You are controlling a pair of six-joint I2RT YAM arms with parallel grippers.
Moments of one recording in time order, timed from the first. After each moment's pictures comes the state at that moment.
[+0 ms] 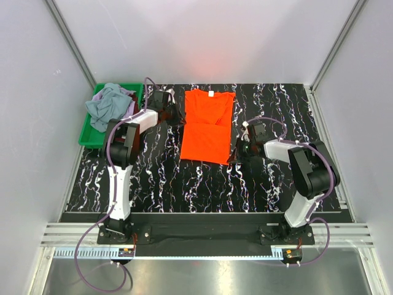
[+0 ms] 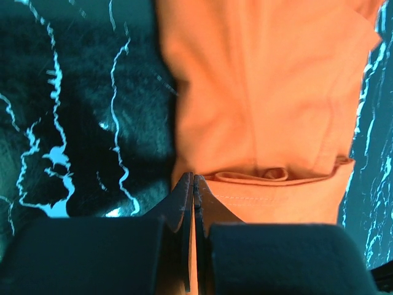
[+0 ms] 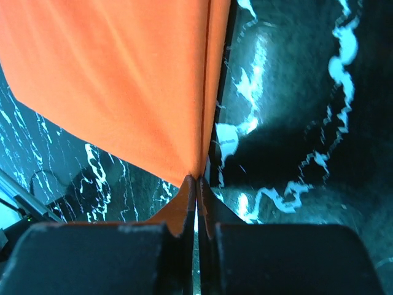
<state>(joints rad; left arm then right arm) -0.25 2.26 1.64 -0.17 0.34 -0.55 0.31 1.77 0.89 -0.11 -0.44 0.51</state>
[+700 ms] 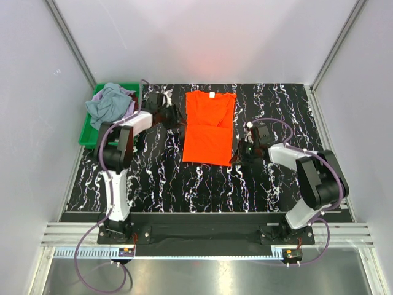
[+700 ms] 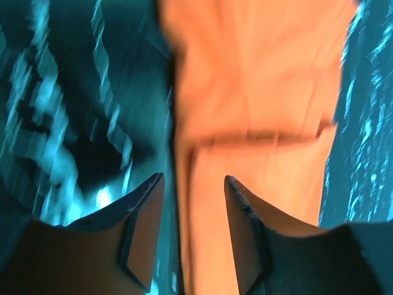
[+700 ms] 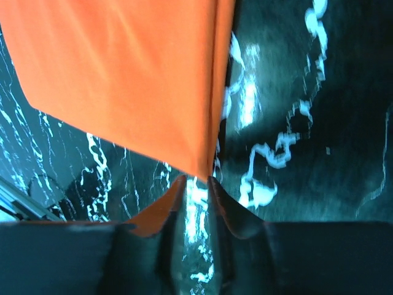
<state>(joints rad) -0.23 2.17 1.54 -0.17 0.45 -0.53 0.31 1.65 0.82 -0.14 -0.38 0.54</state>
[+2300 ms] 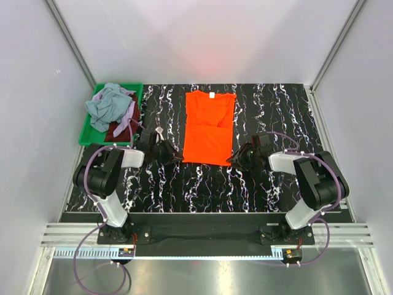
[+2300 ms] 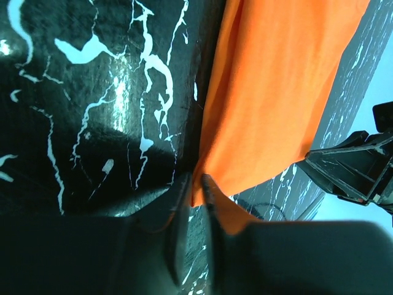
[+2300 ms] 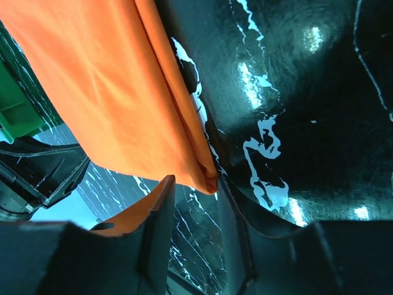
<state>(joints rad) -0.28 1.75 0.71 0.23 0.49 -0.86 0.31 1.63 0.67 0.08 -0.33 1.03</state>
